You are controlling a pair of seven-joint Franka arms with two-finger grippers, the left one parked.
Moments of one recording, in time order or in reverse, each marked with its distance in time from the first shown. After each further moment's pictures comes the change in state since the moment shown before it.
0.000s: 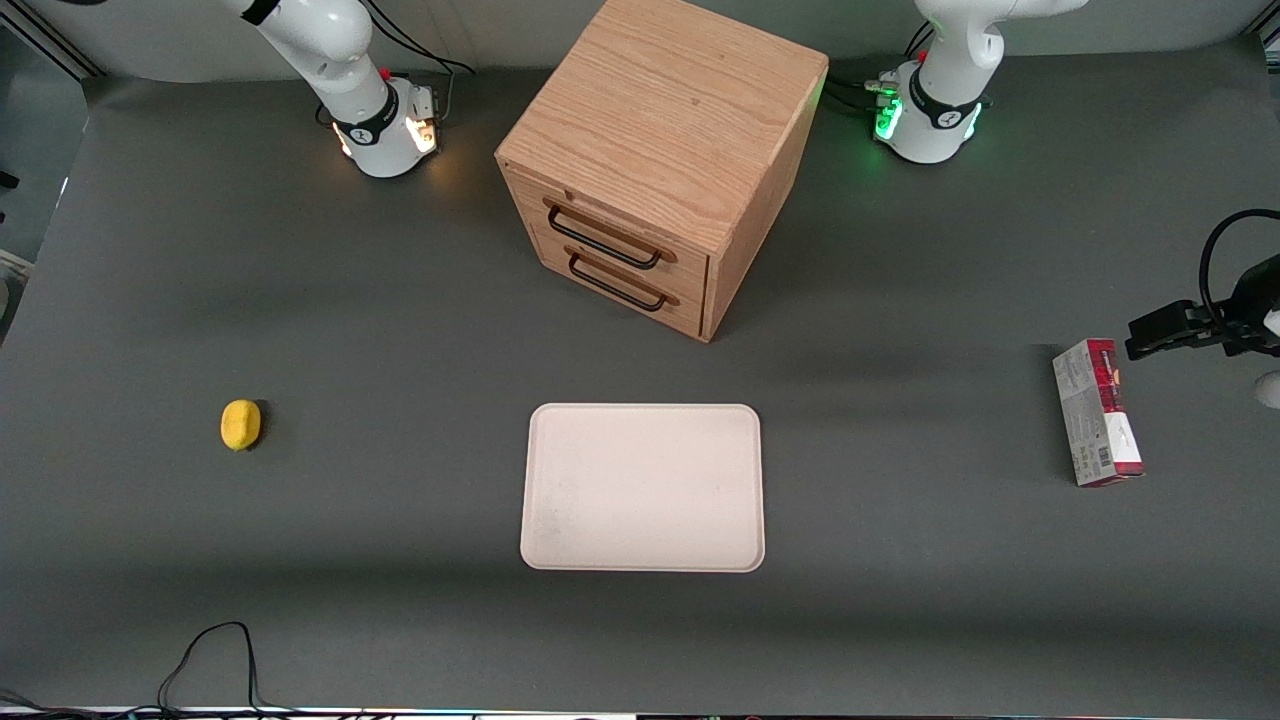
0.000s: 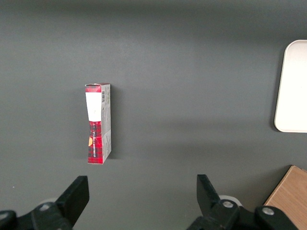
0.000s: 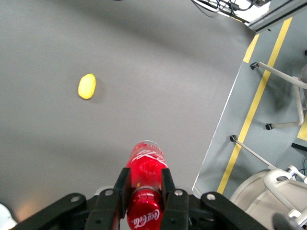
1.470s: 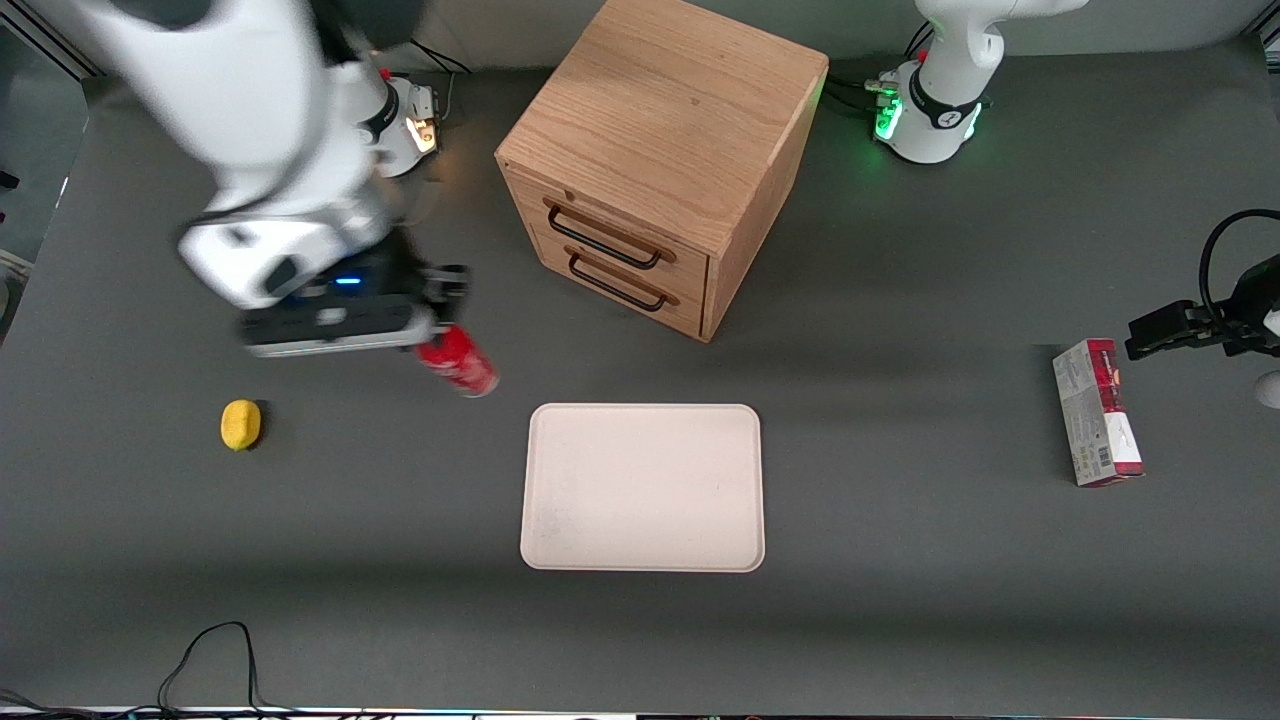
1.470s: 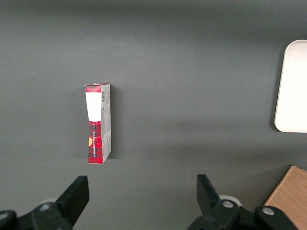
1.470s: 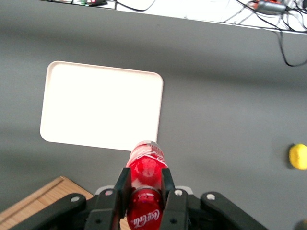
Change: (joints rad) arm 1.152 0.130 0.045 -0.054 -0.119 0.162 1.429
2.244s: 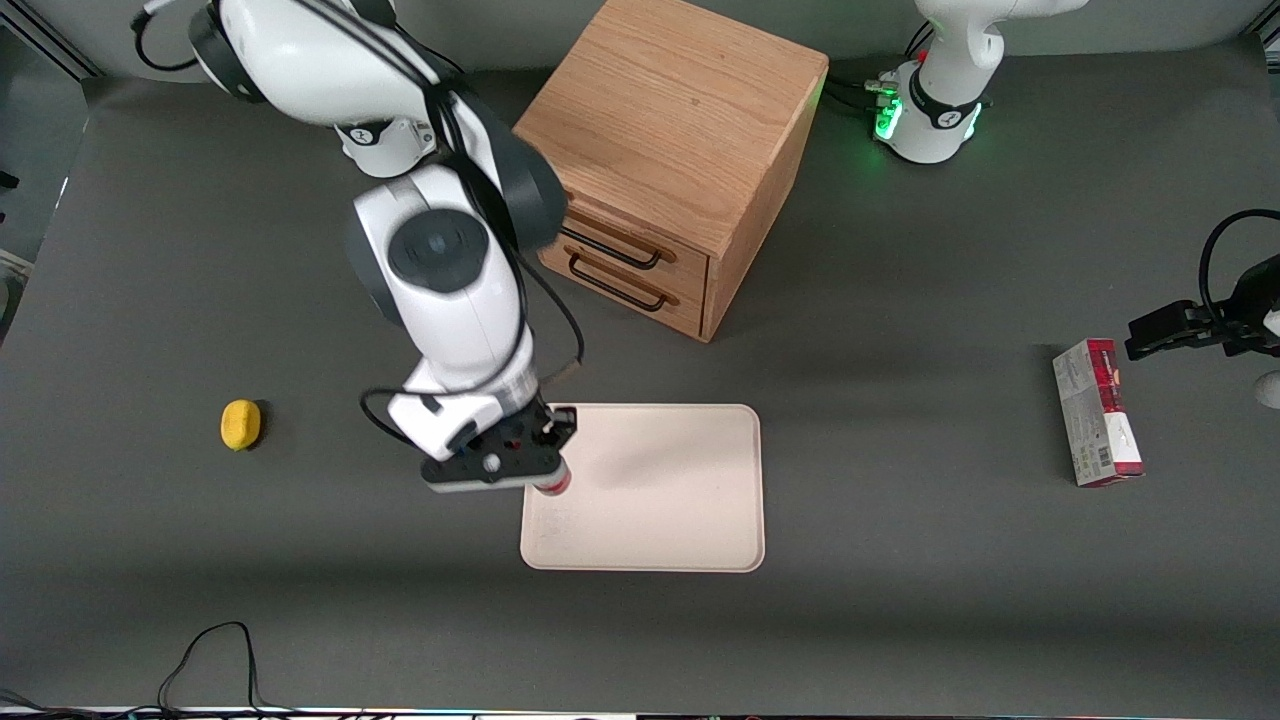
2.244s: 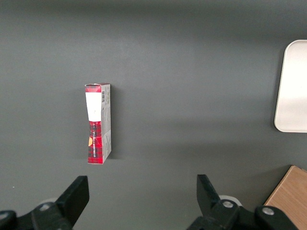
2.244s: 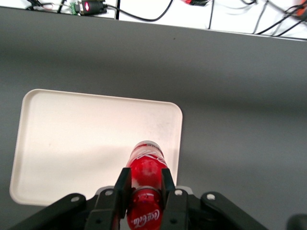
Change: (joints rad) arm -0.025 0.277 -0.015 -0.026 -0.022 0.347 0.030
